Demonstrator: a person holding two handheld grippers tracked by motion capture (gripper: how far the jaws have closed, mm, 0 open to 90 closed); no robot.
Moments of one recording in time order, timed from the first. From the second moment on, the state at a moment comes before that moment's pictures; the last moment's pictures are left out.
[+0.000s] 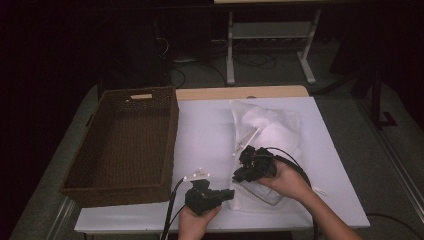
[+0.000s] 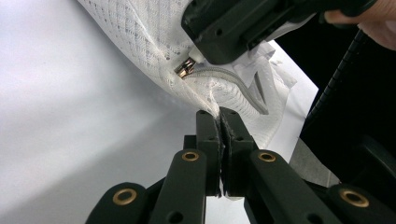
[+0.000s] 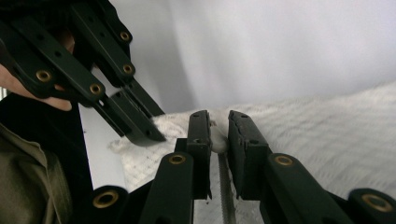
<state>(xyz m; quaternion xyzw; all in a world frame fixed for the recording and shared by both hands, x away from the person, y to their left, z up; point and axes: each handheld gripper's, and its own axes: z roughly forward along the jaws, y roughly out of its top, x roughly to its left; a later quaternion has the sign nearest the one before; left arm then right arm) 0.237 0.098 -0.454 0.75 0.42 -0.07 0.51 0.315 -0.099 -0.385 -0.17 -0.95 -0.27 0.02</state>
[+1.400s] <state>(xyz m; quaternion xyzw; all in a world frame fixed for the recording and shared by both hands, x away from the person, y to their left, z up) 0.269 0.092 -0.455 0.77 0.40 -0.13 0.47 0.308 -0.108 -0.394 -0.17 -0.95 -0.27 0.03</state>
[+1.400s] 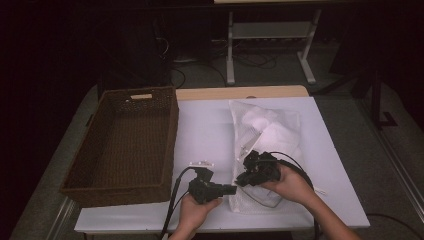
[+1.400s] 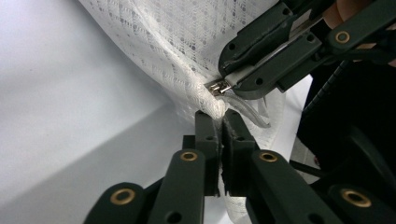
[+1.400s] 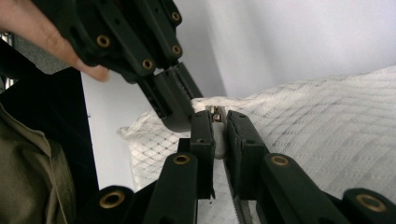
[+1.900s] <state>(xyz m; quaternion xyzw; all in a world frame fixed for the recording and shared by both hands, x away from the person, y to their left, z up) 0.264 0.091 -0.455 0.77 0.40 -0.11 0.48 0.311 -0.108 -0.393 -0.18 -0.94 -0.30 0.04</state>
